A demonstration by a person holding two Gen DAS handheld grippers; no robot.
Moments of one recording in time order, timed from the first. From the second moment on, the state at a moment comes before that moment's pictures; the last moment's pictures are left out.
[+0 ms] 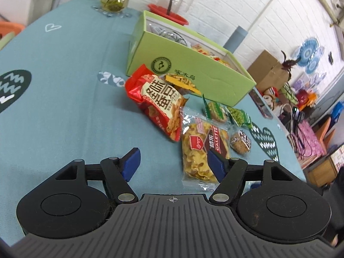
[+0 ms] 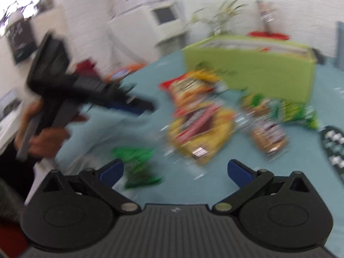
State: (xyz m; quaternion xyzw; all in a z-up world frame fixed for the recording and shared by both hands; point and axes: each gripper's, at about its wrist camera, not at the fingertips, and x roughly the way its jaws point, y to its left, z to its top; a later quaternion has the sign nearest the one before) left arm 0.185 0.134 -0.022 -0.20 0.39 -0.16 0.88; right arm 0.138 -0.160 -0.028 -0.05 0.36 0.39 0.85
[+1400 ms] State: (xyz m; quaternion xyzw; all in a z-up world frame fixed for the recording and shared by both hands) left arm 0.254 0.066 -0.035 -0.13 0.45 -0.25 0.85; right arm 0.216 -0.160 -0.047 0.02 0.36 0.30 0.88
